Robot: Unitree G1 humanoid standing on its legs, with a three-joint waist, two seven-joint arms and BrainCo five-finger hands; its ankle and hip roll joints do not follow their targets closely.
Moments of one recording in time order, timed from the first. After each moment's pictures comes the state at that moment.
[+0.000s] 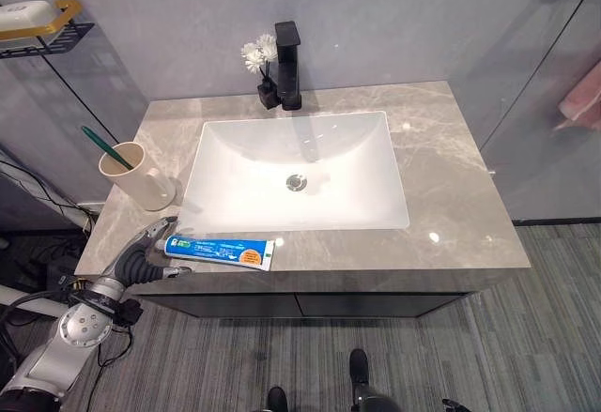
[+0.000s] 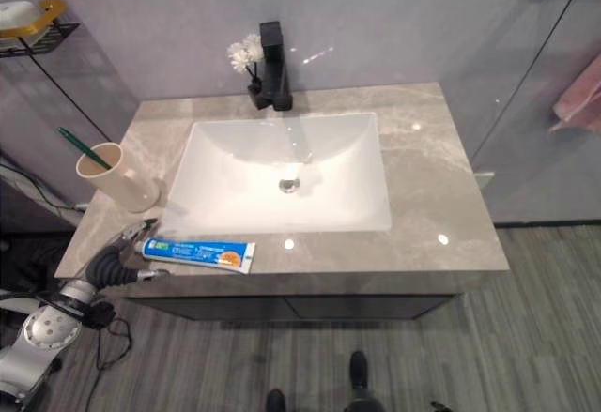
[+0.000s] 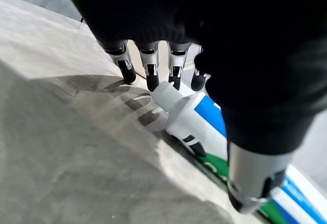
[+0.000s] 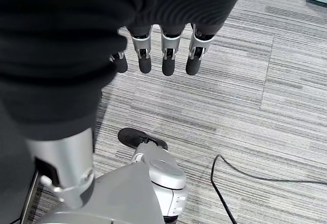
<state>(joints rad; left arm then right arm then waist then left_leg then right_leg) 0.08 0.89 -0.10 0.22 -0.07 -0.32 0.04 0.04 -0.36 0.24 1.31 0.06 -0.13 0.00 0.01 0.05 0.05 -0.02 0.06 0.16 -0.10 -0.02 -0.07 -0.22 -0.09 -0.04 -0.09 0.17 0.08</state>
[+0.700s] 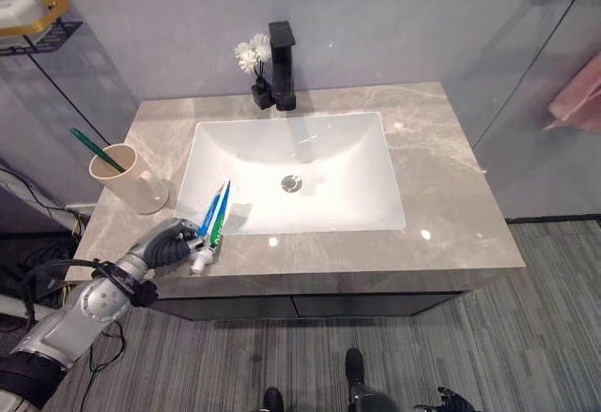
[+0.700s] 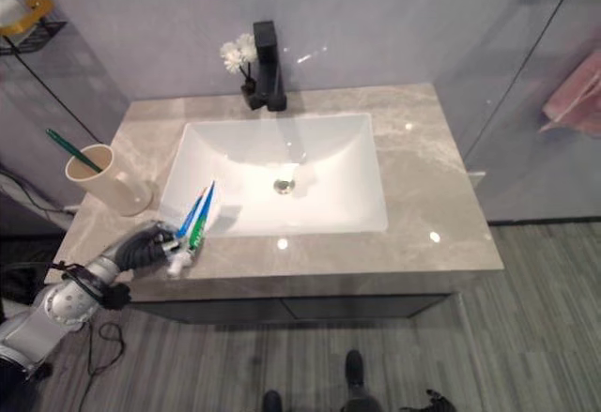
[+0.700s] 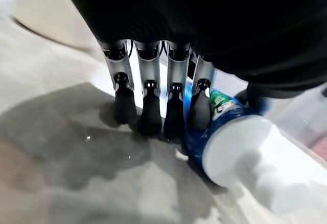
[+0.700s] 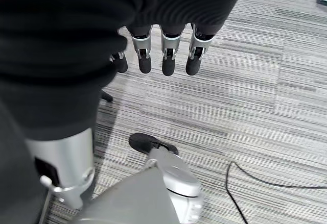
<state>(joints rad) -0.09 1.00 -0.36 0.21 0.06 -0.36 0.00 0.01 -0.36 0.24 1.30 0.07 -0.13 0.00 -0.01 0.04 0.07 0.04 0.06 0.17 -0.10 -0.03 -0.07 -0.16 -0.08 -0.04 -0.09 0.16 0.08</state>
